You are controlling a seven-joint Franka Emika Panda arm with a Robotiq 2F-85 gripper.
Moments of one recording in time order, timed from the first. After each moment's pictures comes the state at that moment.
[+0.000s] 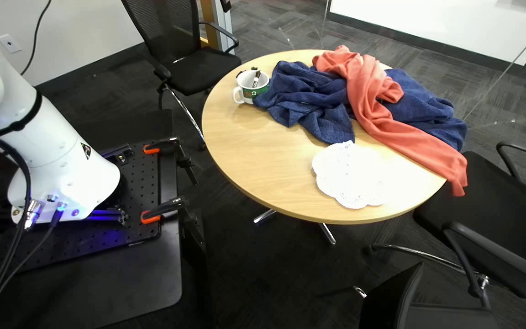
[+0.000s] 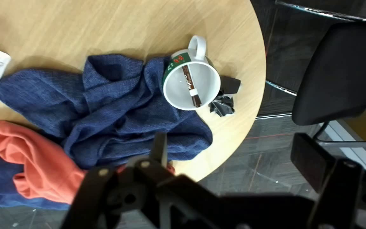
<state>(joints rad) 0.43 -0.47 0.07 -2.67 0.36 2.54 -0.33</state>
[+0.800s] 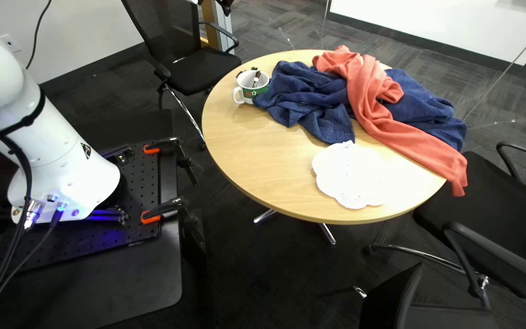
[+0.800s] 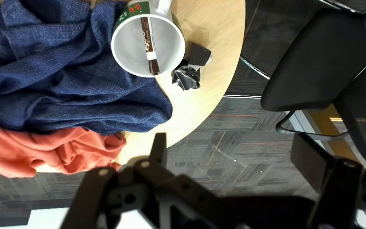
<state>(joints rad) 0.65 -0.25 0.05 -2.66 0.64 2.89 -0.62</state>
